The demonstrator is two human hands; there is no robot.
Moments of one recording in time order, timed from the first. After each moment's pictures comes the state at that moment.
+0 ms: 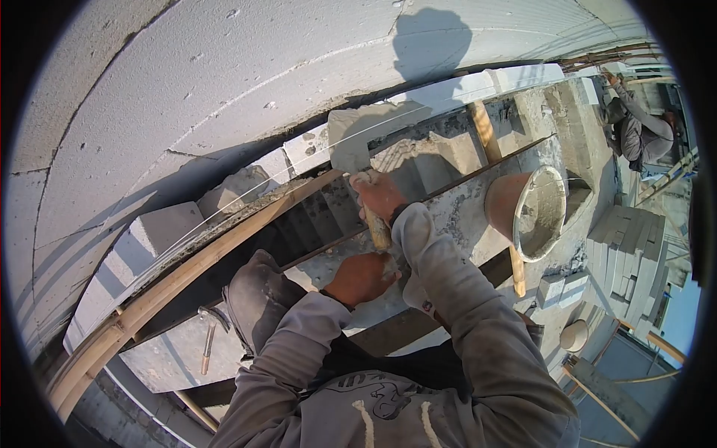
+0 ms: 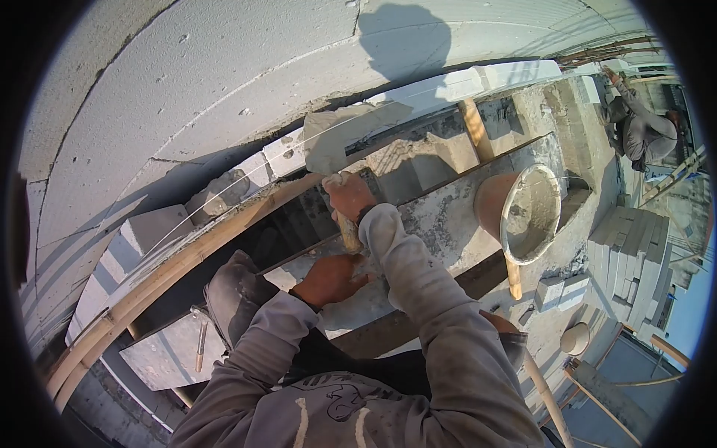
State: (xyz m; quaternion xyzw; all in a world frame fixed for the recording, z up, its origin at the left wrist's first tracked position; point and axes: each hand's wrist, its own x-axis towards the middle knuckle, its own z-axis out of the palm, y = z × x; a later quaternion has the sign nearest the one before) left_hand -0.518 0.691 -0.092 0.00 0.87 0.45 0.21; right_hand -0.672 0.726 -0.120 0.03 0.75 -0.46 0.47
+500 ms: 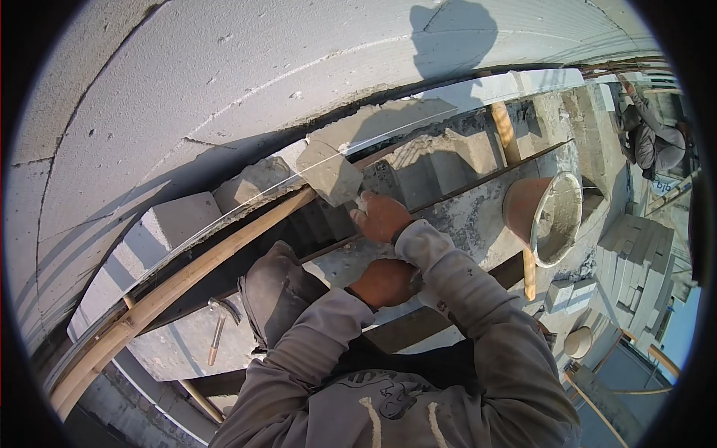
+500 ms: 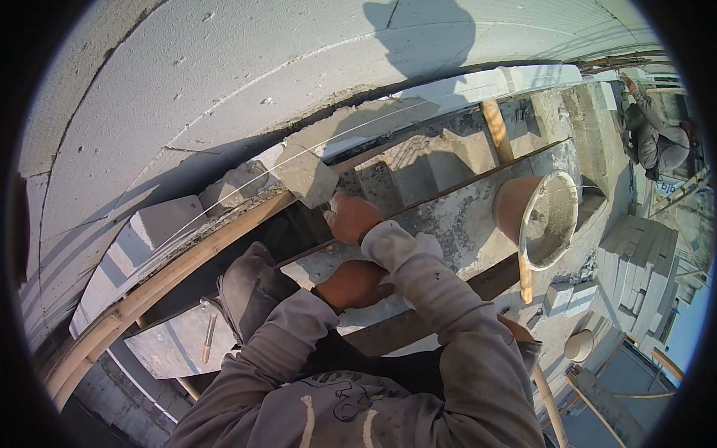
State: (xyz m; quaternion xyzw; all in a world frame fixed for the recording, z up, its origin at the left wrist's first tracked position) left_hand -0.521 0.689 -0.088 0.06 0.84 0.46 0.30; right_hand -0.632 0.714 -0.124 -0.30 0.84 -0.17 0.41
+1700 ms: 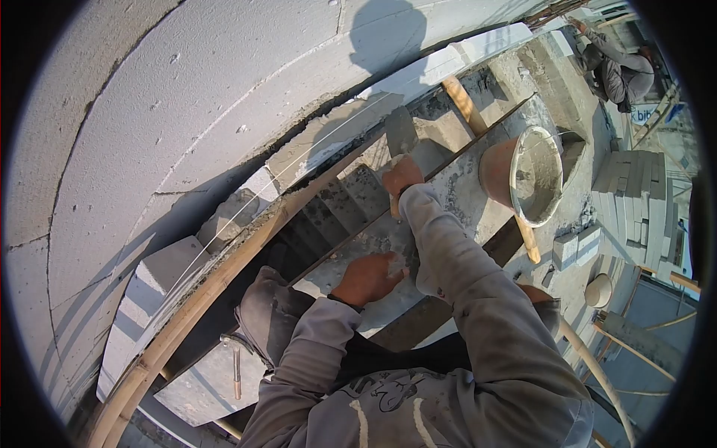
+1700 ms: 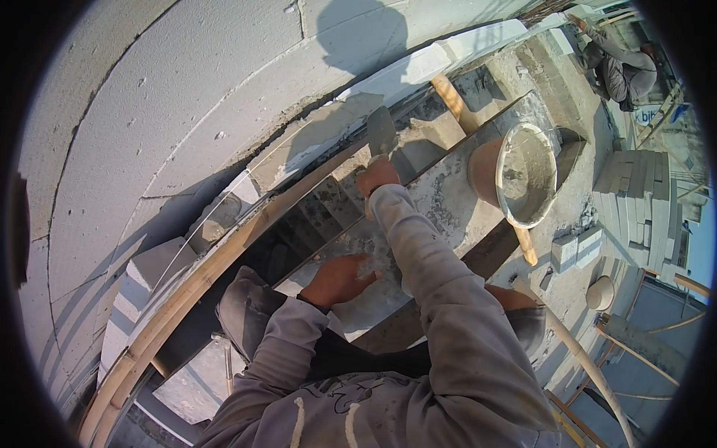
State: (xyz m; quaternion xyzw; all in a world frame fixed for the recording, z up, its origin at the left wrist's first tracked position) left_hand -0.519 0.694 -0.093 0.04 0.85 0.44 0.28; right_hand -0.712 0.777 -0.146 0.01 0.94 -0.18 0.29
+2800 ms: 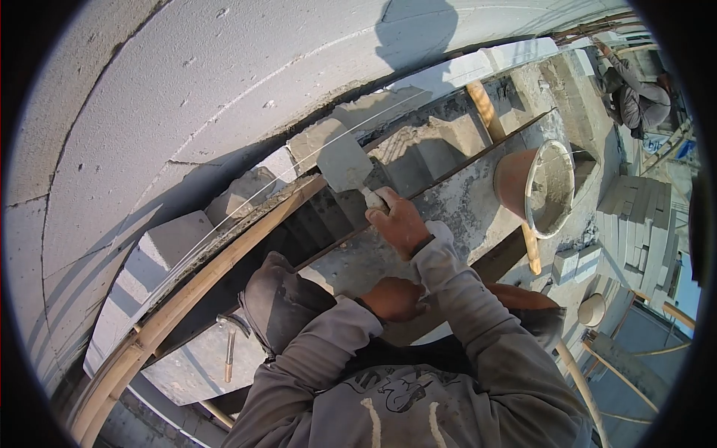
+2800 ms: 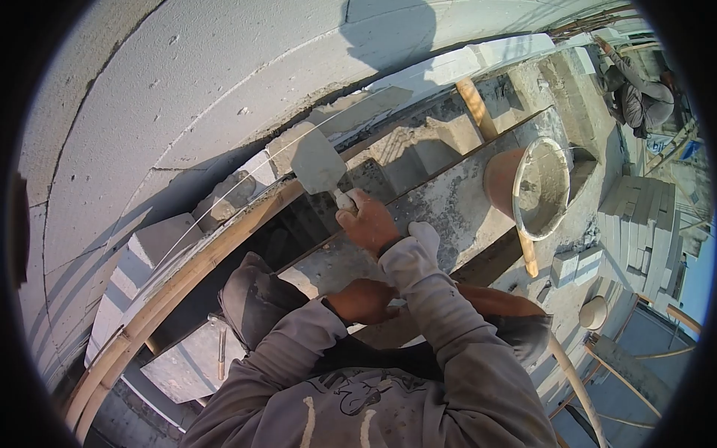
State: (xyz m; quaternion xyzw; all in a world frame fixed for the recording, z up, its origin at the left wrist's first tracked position) left_hand -0.495 0.716 -0.081 0.19 0.79 0.43 0.40; right_hand -0.617 0.758 -0.092 -0.14 0.84 -0.40 0.34
